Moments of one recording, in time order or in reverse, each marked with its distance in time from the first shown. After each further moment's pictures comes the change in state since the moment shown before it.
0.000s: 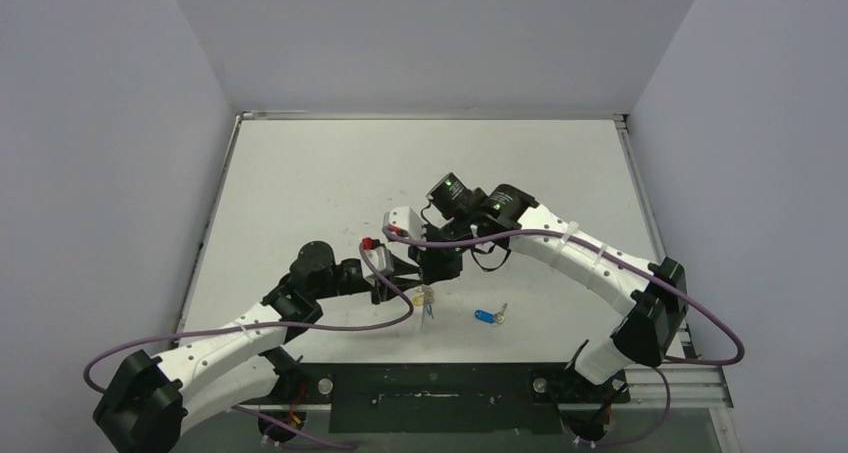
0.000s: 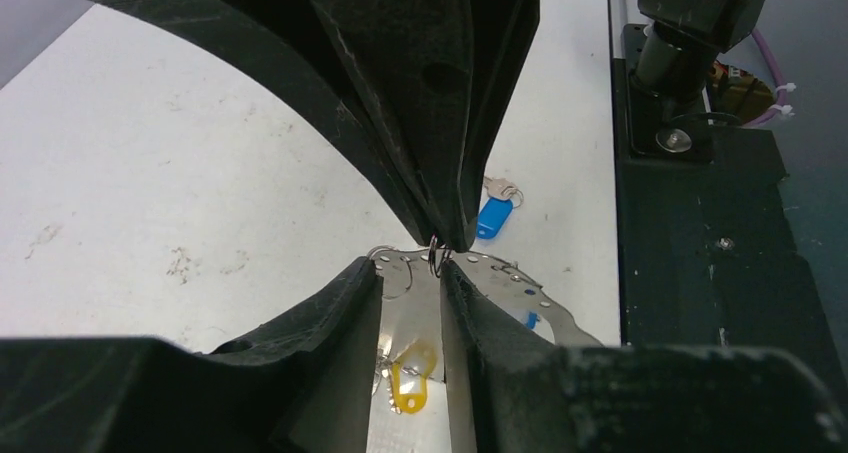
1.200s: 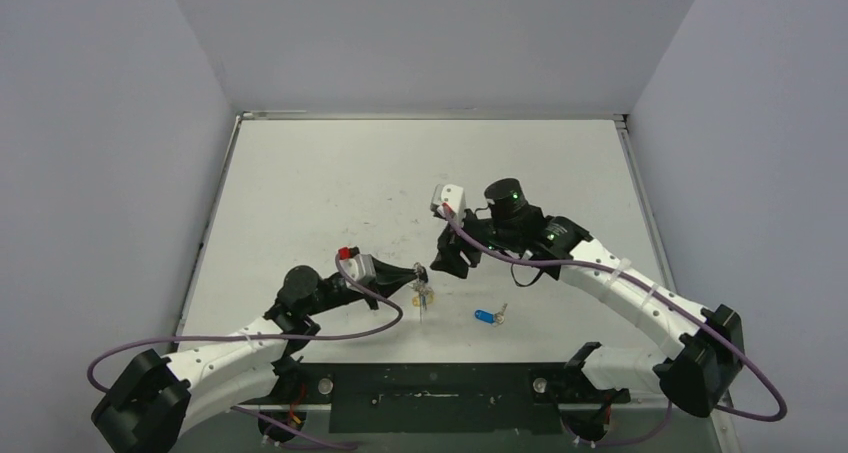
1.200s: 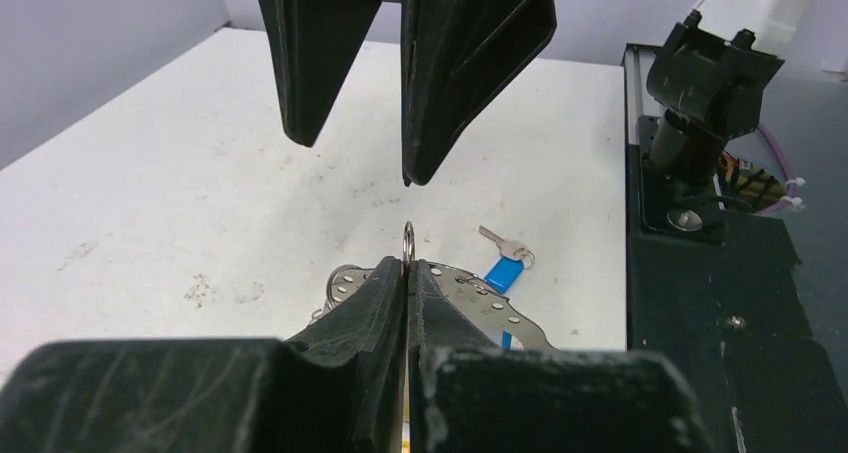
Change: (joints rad) left arm -0.015 -0.013 -0.172 0.377 -0.089 -0.160; right arm -0.129 -0.277 -0.363 0.480 -0.002 0.170
